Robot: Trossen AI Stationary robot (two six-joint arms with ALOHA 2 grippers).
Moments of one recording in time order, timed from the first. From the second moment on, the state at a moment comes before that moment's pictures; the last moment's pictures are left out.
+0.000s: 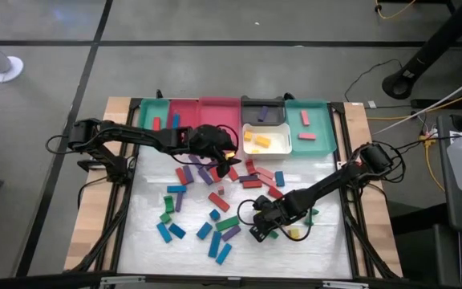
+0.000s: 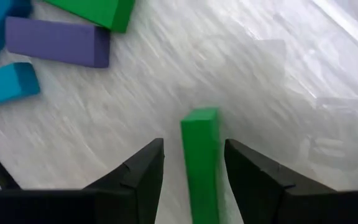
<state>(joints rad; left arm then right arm) 0.10 1.55 1.03 -0.03 -0.03 -0.20 0.47 1.83 1.13 -0.46 -0.01 1.28</state>
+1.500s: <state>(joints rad) 0.10 1.05 1.03 -0.91 -0.04 -0.39 0.15 1.73 1.13 -0.18 -0.04 0.93</state>
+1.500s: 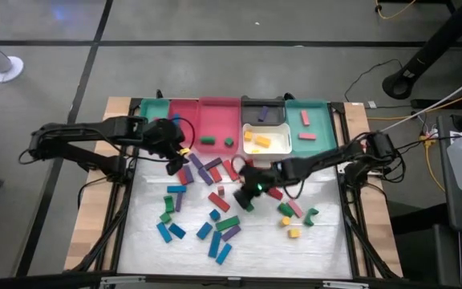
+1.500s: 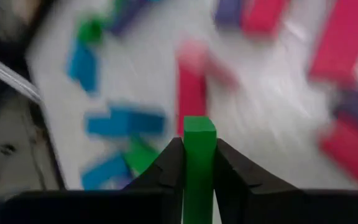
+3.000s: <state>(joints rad) 0.10 1.03 0.83 -1.13 -0.07 -1.11 -0.26 1.90 1.13 0.43 0.20 0.78</state>
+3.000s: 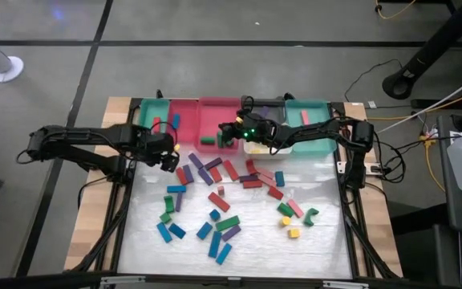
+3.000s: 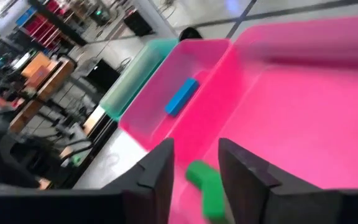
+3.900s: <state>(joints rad) 0.10 1.07 0.50 -0.60 -0.06 -1.49 -0.26 1.89 1.13 0.89 0.13 0.78</state>
